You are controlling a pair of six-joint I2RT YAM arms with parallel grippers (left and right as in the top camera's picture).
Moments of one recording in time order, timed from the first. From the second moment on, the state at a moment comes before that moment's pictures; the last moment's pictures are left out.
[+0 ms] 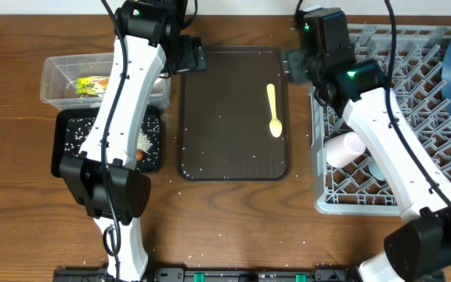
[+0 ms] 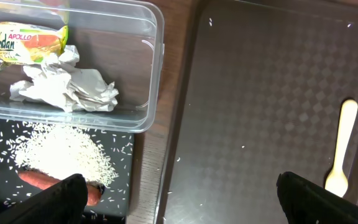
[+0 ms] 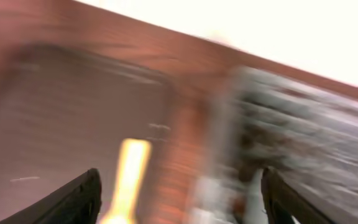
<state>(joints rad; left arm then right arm) -0.24 2.05 2.20 -1.38 -0.13 -0.41 0.37 1.74 1.61 -0.64 0.10 0.03</state>
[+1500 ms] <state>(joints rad) -0.24 2.05 2.20 -1.38 -0.13 -0.41 0.45 2.16 1.61 -0.90 0.04 0.28</state>
